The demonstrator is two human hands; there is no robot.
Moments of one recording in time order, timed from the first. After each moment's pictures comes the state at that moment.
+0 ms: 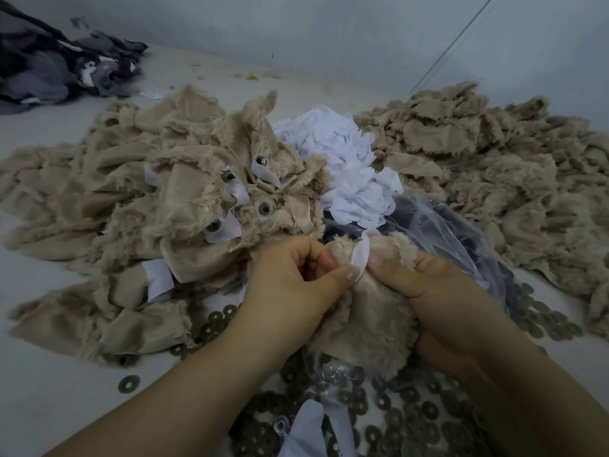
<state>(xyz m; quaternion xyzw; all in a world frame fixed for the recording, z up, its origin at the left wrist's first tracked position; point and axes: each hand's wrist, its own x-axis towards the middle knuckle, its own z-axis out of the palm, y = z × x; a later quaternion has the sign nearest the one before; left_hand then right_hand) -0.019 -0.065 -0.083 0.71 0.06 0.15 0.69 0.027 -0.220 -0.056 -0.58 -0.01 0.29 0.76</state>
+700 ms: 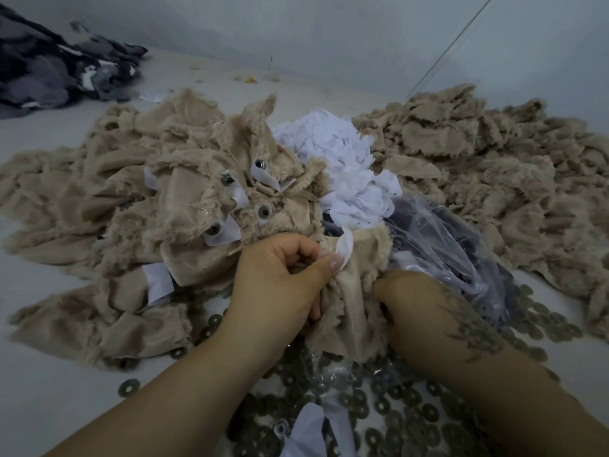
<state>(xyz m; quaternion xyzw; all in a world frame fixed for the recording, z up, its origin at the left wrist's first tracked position) -0.016 -0.059 -0.084 0.68 0.06 0.19 0.70 0.042 -0.227 -0.072 -0.94 -0.32 0.05 0.03</state>
